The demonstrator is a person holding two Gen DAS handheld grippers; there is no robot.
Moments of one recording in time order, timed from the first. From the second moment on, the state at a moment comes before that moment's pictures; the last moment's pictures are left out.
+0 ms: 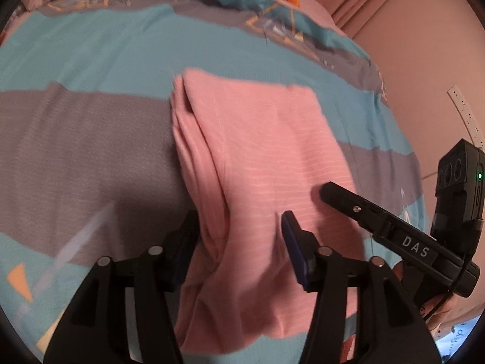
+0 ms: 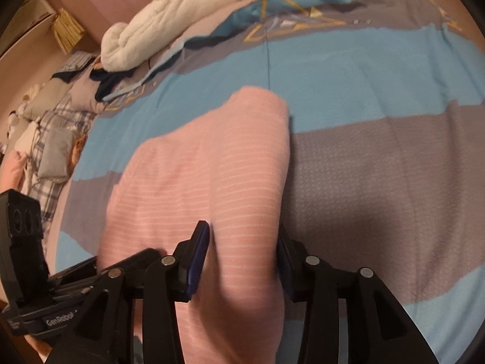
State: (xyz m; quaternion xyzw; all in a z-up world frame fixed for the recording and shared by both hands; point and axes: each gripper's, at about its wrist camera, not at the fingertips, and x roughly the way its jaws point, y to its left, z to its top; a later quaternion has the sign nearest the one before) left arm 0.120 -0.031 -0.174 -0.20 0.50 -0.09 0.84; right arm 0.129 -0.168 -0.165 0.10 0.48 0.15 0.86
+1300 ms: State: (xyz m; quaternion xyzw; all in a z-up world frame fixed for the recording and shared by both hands) left arm 0.025 -0.025 -0.069 -0.11 0.38 -0.04 0.92; right arm 0.035 -0.168 -0.080 0.03 0.31 0.10 0.94
